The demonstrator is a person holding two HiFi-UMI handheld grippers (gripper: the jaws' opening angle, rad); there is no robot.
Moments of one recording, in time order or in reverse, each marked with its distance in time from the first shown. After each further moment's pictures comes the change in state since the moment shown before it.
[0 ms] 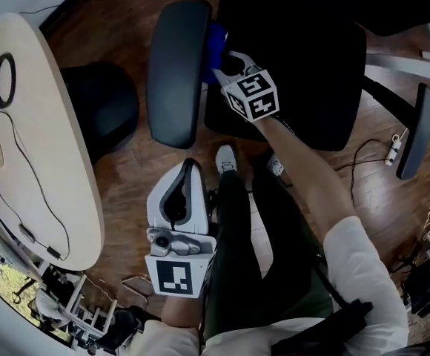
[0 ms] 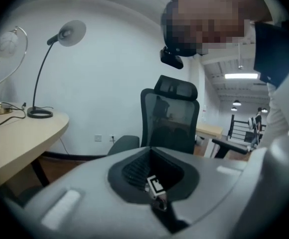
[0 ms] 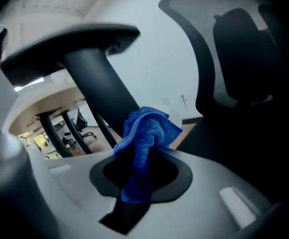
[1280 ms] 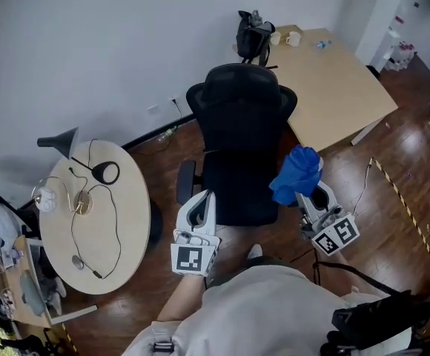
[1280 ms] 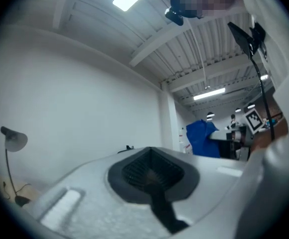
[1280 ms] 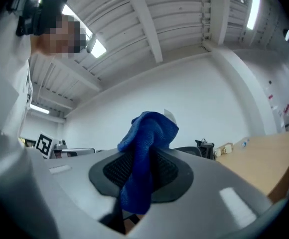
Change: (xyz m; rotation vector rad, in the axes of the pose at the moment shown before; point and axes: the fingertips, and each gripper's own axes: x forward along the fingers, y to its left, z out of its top) left arm -0.120 -0.228 0.353 0.233 -0.311 -0.237; right arm -0.683 0.144 0.398 -0.171 -0.715 -0.200
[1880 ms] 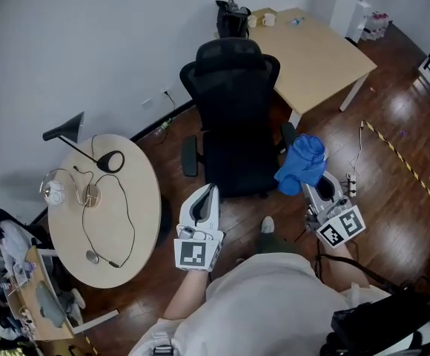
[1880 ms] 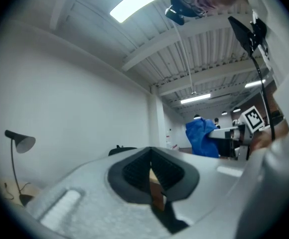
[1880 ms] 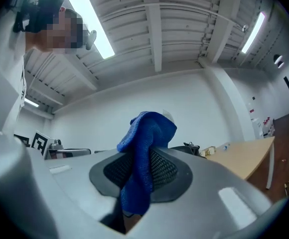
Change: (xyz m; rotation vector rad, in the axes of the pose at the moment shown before) left arm -0.141 -0.030 0.022 -0.013 0.000 -0.127; right arm -0.114 0.130 0.003 -0.021 -0.035 -0.178
